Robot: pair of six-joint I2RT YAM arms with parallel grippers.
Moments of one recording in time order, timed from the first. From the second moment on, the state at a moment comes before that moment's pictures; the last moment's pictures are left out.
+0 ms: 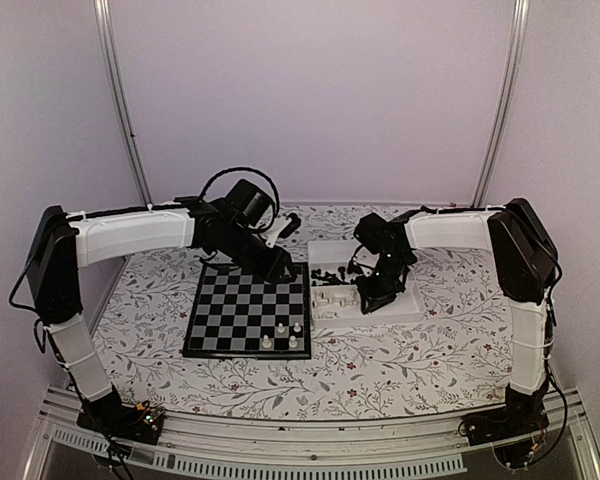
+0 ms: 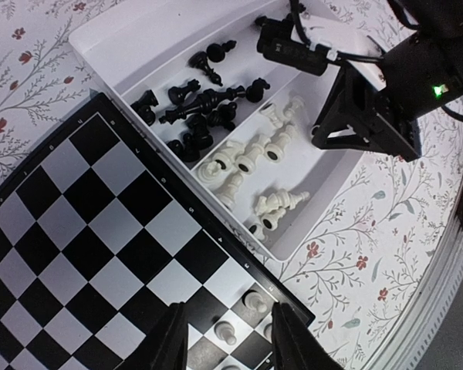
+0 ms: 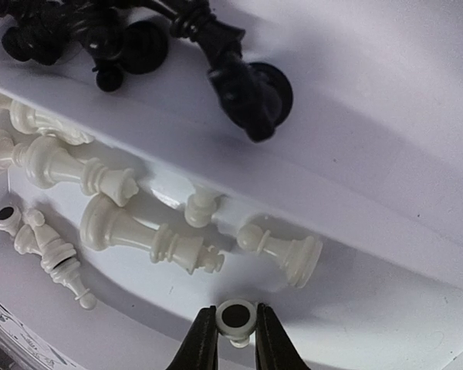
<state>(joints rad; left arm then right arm) -0.75 1.79 1.40 -0.56 0.23 -0.17 0.65 2.08 1.50 -0.86 -0.17 0.23</state>
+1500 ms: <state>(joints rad) -0.82 1.81 1.32 0.15 0.15 -0.30 0.53 1.89 1.63 -0.39 -0.82 0.64</state>
